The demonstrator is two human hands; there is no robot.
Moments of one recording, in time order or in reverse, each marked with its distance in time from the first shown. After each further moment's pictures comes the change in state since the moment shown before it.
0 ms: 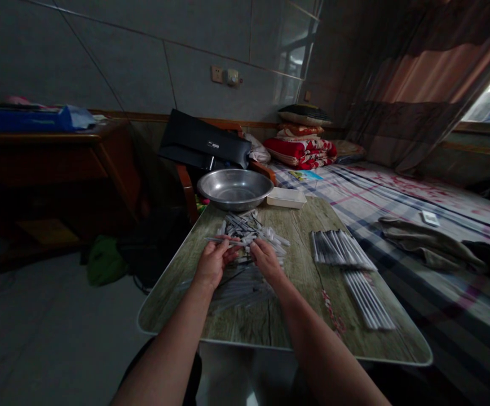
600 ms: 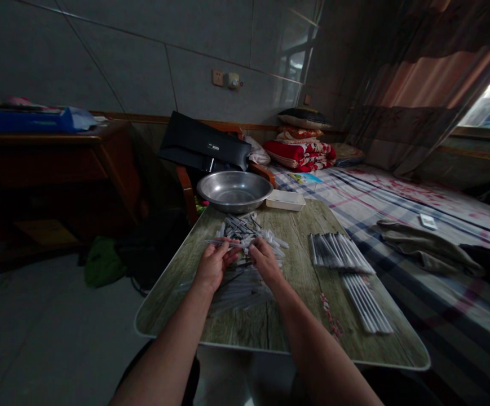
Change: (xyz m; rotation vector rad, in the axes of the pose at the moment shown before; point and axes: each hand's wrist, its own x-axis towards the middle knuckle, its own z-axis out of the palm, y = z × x) left_hand 0.000 -0.001 0.005 -0.050 0.040 -0.021; right_hand 0.001 0.000 -0.001 -0.038 0.038 -0.076
